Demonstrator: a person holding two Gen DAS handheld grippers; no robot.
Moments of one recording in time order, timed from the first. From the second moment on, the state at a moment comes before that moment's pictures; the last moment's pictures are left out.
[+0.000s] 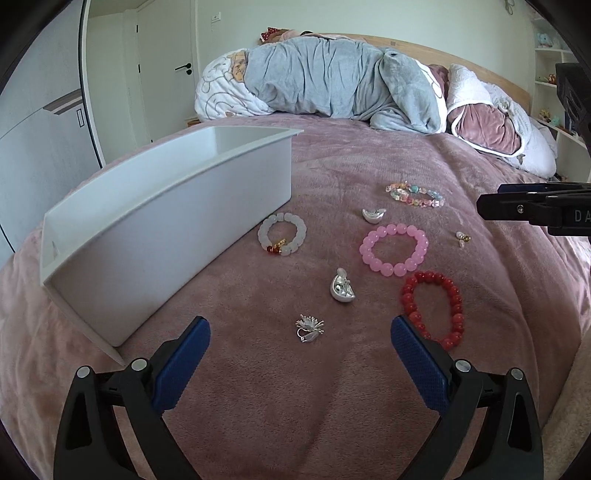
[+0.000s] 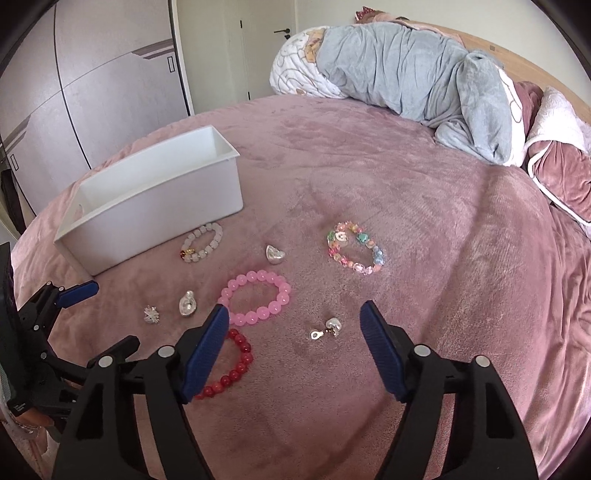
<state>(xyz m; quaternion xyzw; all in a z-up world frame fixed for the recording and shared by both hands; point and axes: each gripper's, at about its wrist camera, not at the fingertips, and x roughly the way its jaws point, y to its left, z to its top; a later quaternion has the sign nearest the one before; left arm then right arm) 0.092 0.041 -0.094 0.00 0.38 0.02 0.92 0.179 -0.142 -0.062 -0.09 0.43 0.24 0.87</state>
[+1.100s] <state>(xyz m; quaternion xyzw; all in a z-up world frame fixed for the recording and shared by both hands) 0.087 0.071 -0.082 -0.03 0.36 0.00 0.93 0.186 -0.118 -0.048 -0.04 0.40 0.29 0.87</state>
